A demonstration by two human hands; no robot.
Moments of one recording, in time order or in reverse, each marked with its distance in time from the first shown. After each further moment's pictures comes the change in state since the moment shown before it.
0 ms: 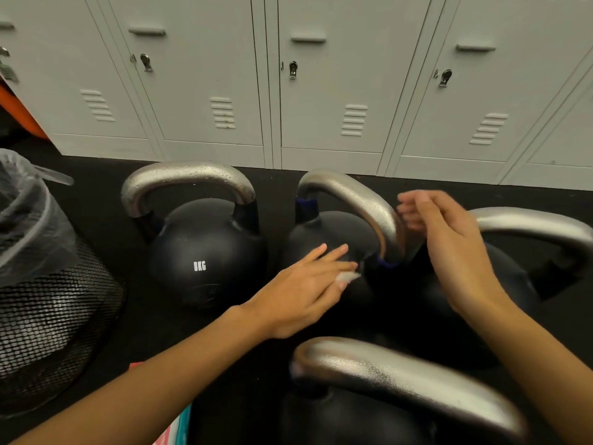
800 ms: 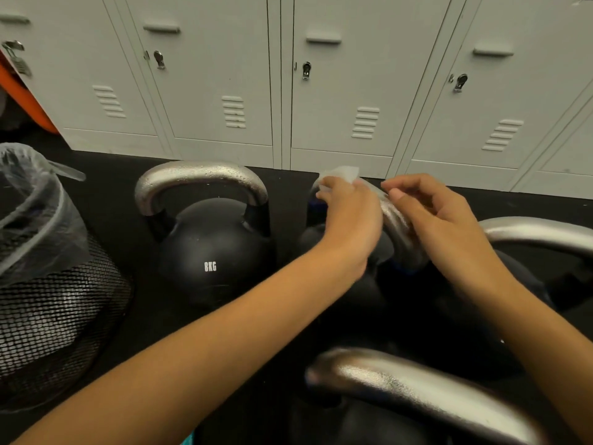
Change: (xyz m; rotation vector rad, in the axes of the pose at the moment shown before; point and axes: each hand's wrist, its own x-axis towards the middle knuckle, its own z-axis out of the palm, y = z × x) left_hand 0.099 0.060 -0.051 -0.879 0.441 -0.990; right_hand 0.010 -0.028 0.019 -0.137 -0.192 -0.086
